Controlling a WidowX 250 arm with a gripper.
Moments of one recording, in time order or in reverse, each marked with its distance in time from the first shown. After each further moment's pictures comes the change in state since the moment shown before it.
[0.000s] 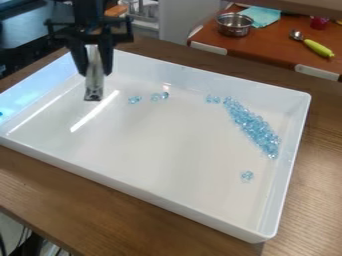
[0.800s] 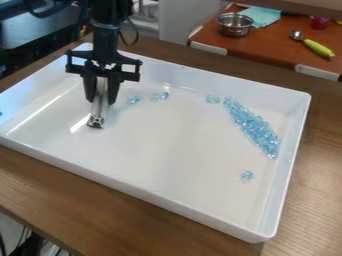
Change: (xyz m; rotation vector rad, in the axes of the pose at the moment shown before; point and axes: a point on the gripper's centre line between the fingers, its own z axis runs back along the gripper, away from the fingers) arm 0.028 -0.004 -0.059 0.162 0.018 -0.055
